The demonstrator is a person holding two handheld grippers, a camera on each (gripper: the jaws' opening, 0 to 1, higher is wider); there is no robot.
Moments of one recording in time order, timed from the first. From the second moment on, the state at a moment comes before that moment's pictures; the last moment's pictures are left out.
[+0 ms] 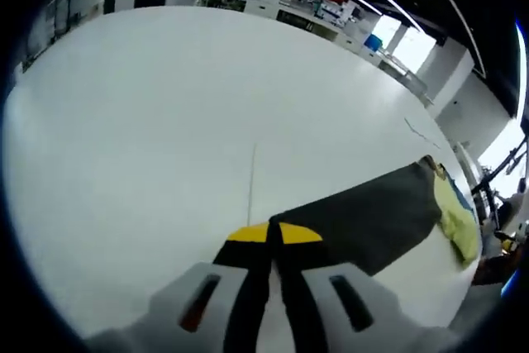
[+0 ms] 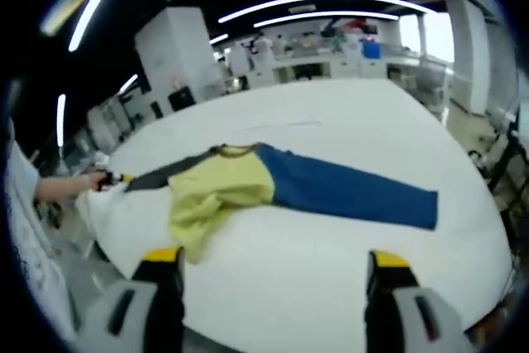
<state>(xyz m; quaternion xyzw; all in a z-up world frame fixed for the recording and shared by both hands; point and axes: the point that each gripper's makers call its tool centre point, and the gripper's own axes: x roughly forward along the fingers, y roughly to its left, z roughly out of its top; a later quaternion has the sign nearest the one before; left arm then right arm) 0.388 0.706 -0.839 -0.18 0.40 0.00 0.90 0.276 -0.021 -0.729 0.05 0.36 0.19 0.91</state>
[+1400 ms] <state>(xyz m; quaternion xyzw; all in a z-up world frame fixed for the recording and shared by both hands) 0.356 0.527 -0.743 0.00 0.24 -0.31 0.92 0.269 0.012 -0.726 0.04 0.35 0.25 0.90</state>
